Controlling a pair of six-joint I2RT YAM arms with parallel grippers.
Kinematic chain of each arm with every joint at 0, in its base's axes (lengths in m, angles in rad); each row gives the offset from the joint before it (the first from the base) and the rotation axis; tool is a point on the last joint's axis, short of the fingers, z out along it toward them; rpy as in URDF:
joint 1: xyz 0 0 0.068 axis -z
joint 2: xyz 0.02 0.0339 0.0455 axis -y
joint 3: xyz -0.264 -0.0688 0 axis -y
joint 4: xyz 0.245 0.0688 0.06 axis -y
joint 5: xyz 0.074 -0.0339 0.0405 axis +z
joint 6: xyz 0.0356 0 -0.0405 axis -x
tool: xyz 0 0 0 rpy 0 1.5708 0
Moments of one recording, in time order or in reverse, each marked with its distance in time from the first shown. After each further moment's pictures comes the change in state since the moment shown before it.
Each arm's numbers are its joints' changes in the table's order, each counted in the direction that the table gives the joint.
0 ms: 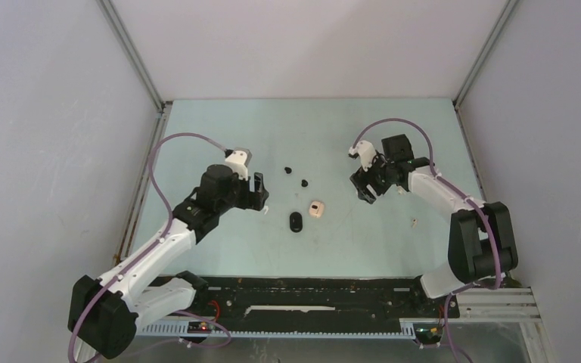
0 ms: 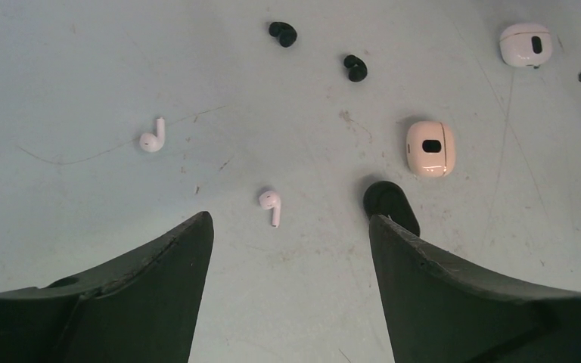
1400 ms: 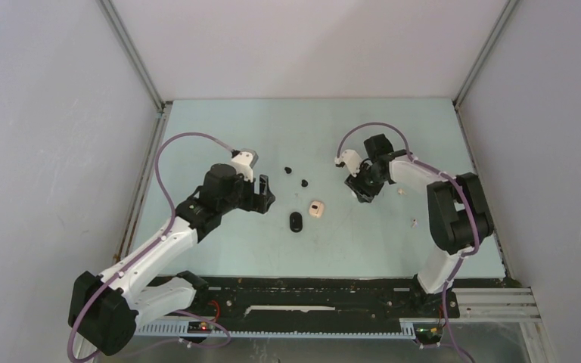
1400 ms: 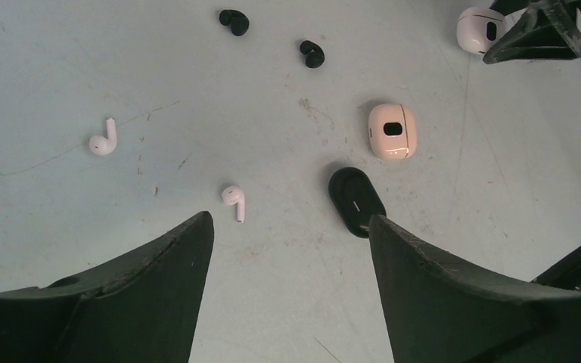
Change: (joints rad) left arm 0.027 -0.026 0.019 -0.013 -0.093 0.001; right arm -0.063 -0.273 0.137 -0.074 -0.114 0.156
